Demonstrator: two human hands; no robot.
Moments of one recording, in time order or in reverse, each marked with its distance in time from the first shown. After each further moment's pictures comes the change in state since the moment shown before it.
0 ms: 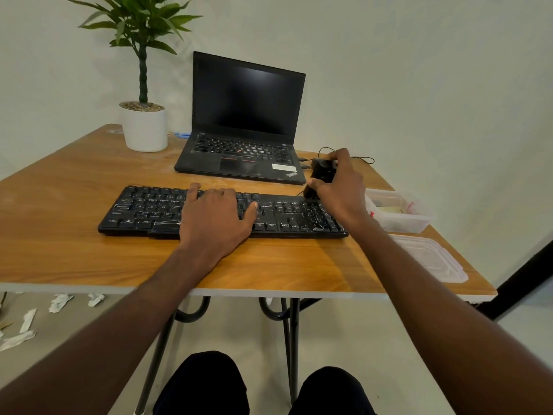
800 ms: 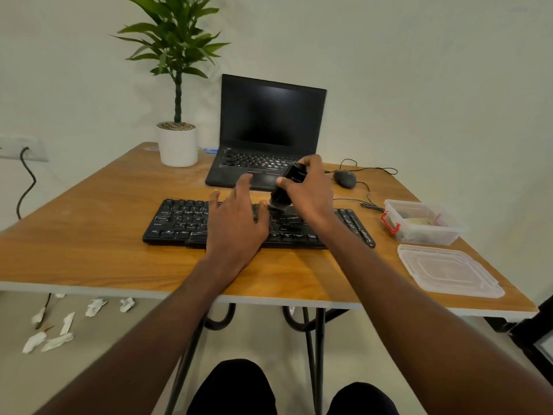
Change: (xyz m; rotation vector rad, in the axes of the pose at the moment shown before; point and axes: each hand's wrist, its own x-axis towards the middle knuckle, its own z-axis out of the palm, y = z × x) left_hand -0.010 -0.010 -0.015 -0.451 0.273 -0.054; right_hand -0.012 -0.085 0.057 0.341 -0.084 0.072
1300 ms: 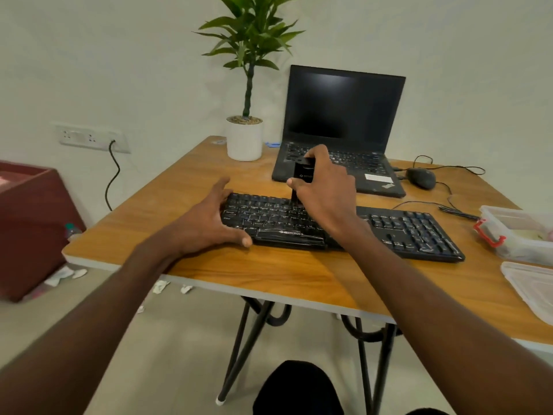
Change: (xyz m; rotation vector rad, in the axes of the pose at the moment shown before) left_hand 0.009 -0.169 -0.114 -0.374 -0.653 -0.329; right_hand -0.020 -0.055 0.089 -0.300 -0.105 -0.267
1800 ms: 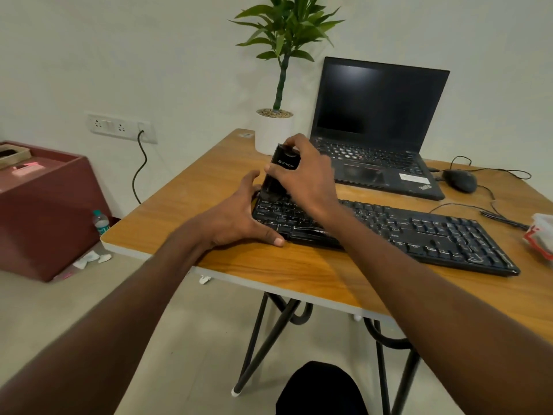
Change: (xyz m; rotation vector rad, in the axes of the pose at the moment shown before) left_hand 0.006 -0.007 -0.006 -0.066 -0.036 0.033; right_hand 0.017 -0.058 0.057 0.321 -0.086 -0.058
